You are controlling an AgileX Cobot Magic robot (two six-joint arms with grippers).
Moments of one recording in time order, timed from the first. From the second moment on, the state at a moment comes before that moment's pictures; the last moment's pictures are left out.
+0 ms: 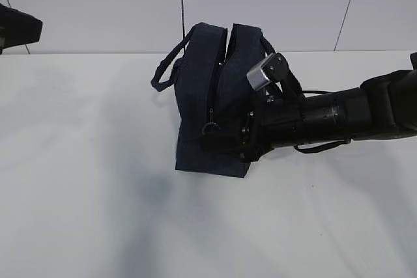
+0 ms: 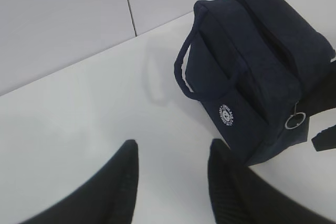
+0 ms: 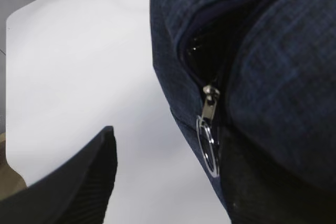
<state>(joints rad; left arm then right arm) -0.42 1.06 -0.87 -0.18 0.39 0.27 0.30 1.94 -0.96 1.80 0.88 -2.18</state>
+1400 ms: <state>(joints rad) -0.42 1.07 -0.87 -0.18 0.39 0.27 0.30 1.99 -0.98 1.80 0.94 -2.14</state>
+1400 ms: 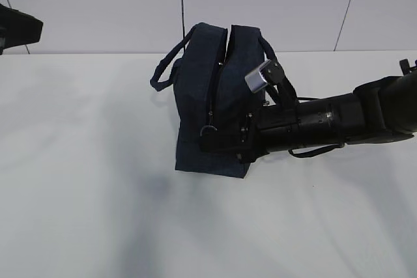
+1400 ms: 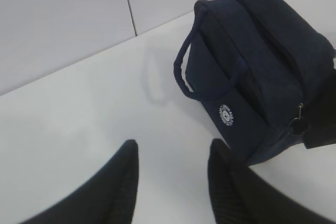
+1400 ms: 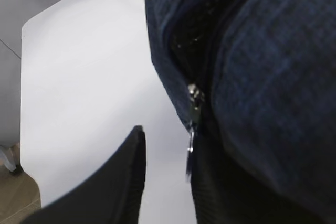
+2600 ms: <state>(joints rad) -0.42 1.07 -0.87 -0.18 0.39 0.27 0.30 1.88 -0.98 1.70 0.99 -1.94</state>
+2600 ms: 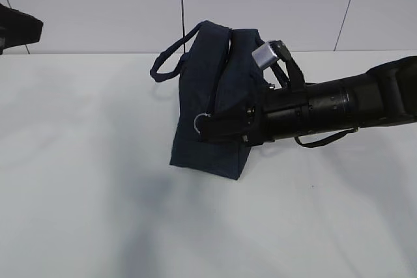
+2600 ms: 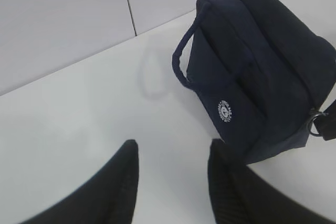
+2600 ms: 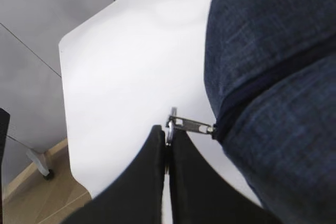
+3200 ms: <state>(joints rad) -0.42 1.07 -0.87 -0.23 0.42 0.27 0.30 1.80 -0.98 1.74 1.00 -1.89</state>
